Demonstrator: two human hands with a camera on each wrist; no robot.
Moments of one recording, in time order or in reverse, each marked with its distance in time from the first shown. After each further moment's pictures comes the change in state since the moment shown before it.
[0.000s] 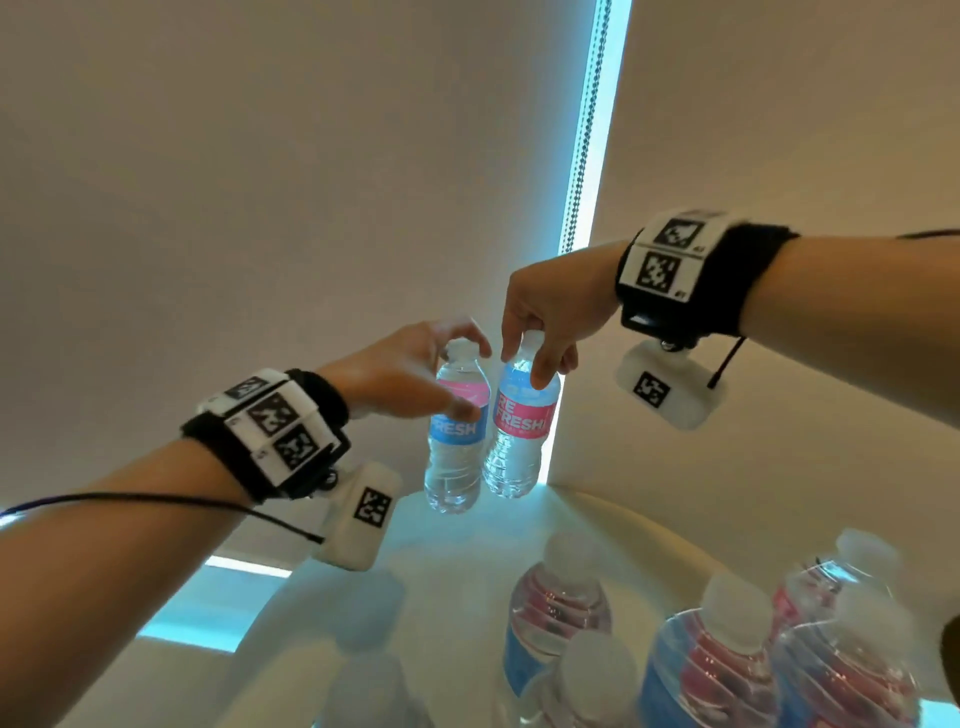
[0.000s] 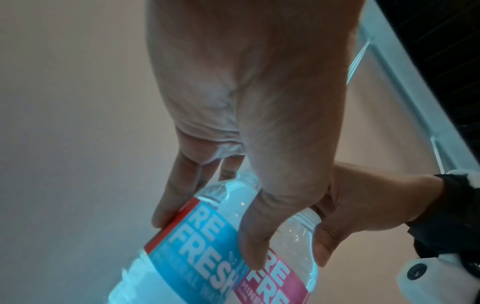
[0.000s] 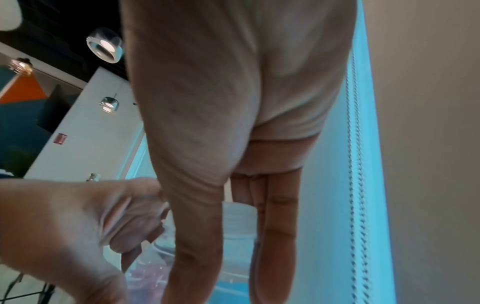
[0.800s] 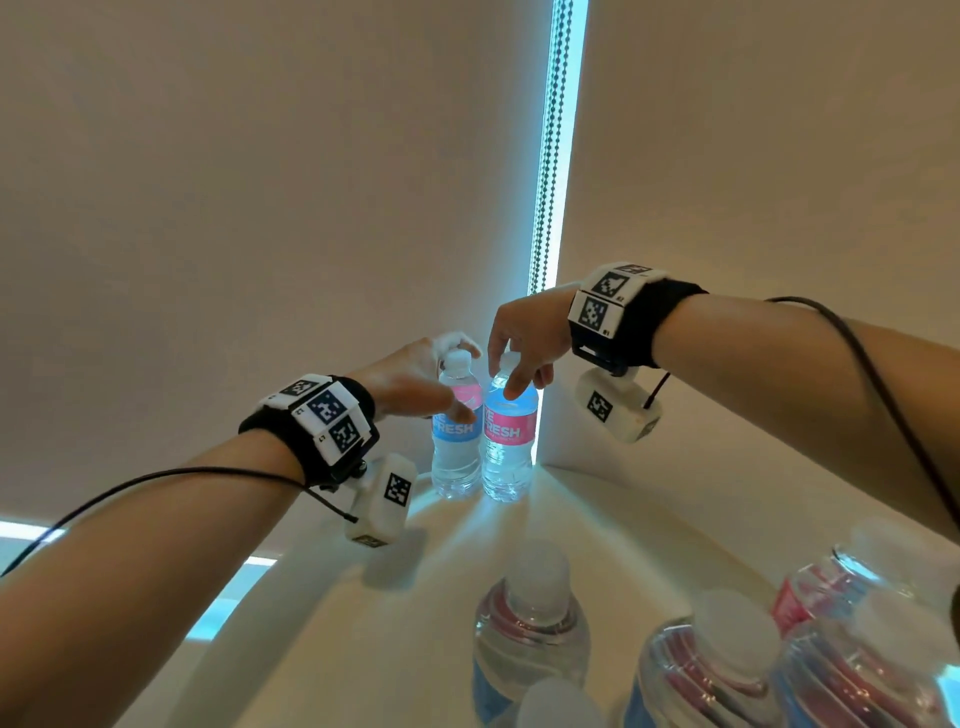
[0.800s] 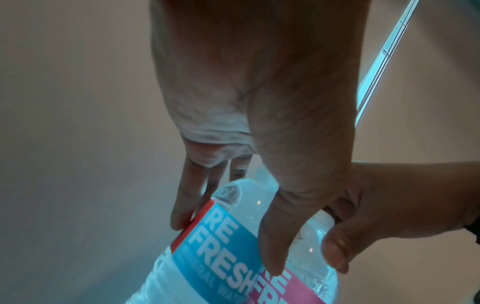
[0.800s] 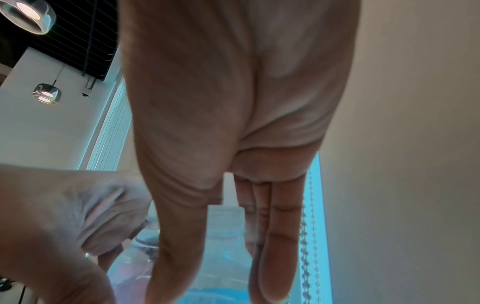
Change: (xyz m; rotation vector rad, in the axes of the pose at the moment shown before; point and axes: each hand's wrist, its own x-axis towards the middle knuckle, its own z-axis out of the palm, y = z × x) left_hand 0.065 -0.046 0.053 -0.063 -0.107 -0.209; right_hand 0.061 0.055 0.066 0.082 -0.049 0.086
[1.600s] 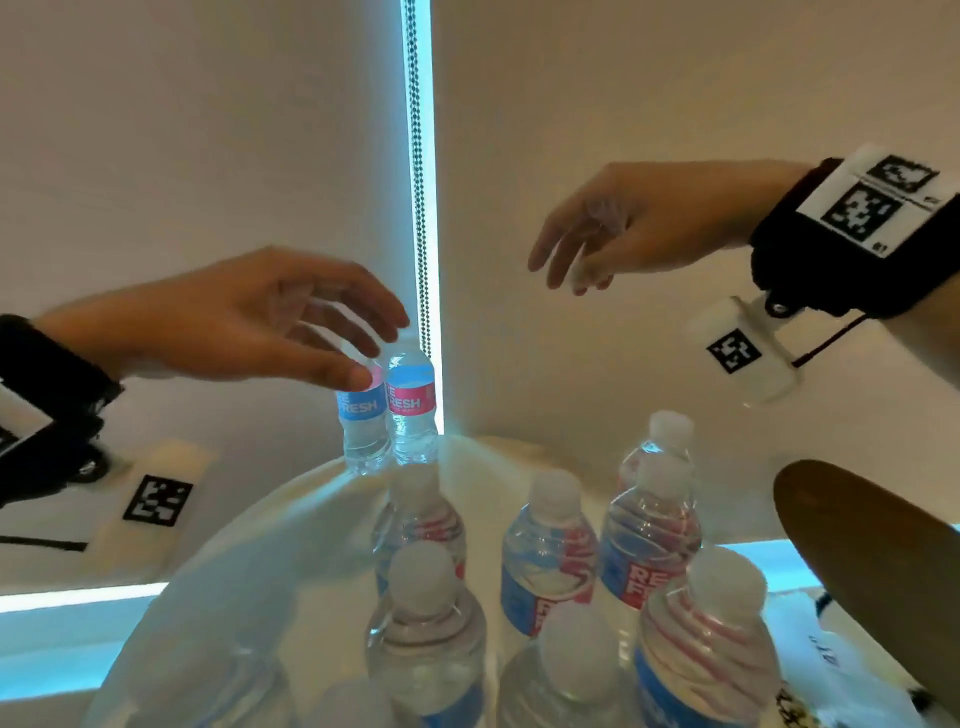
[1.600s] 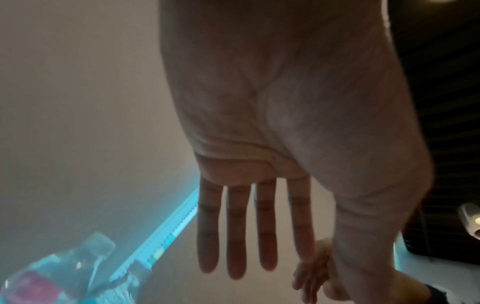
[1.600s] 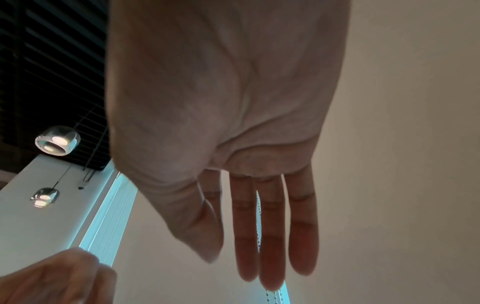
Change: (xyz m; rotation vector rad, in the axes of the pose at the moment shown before) left_hand -0.119 0.089 -0.052 -0.069 -0.281 0.473; right_hand -0.240 0.027 -0.025 0.234 0.350 0.040
